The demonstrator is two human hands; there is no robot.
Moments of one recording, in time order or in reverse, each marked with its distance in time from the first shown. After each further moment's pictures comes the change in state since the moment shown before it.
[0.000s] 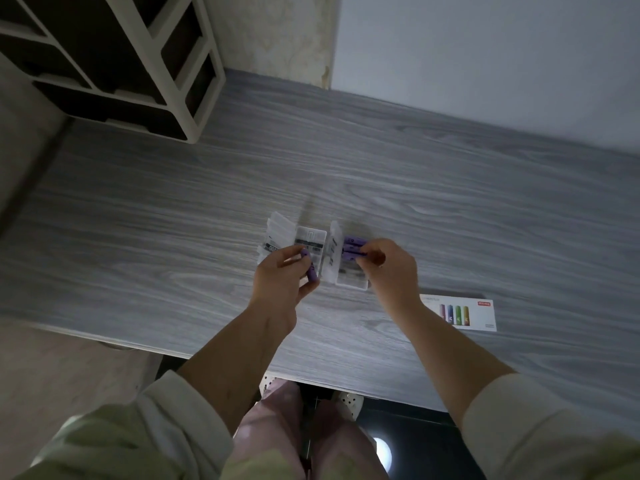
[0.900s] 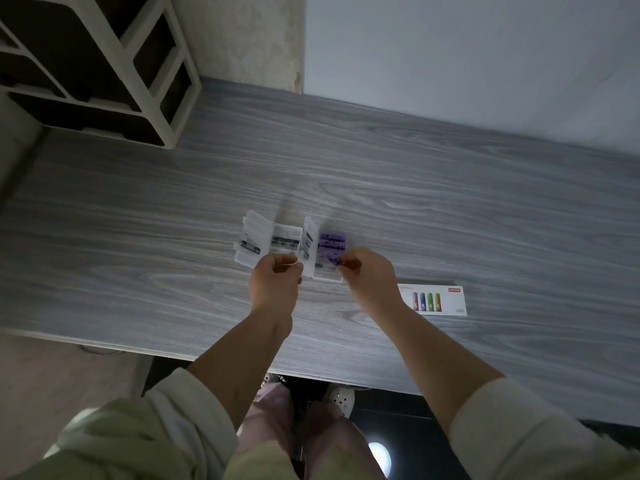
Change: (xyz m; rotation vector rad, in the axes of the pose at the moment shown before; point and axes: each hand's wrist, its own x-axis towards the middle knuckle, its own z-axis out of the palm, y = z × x) left_hand -0.014 -0.029 0.020 0.319 0.153 0.173; right_hand -0.025 0.001 -0.020 -0.056 -0.133 0.018
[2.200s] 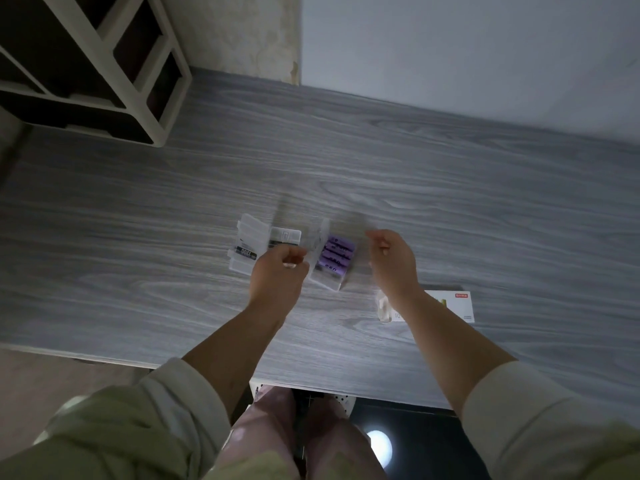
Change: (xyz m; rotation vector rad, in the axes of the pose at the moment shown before) left_hand 0.028 0.008 0.006 0.322 -0.143 0.205; right_hand 0.040 0.023 -0.010 0.308 0.149 0.162
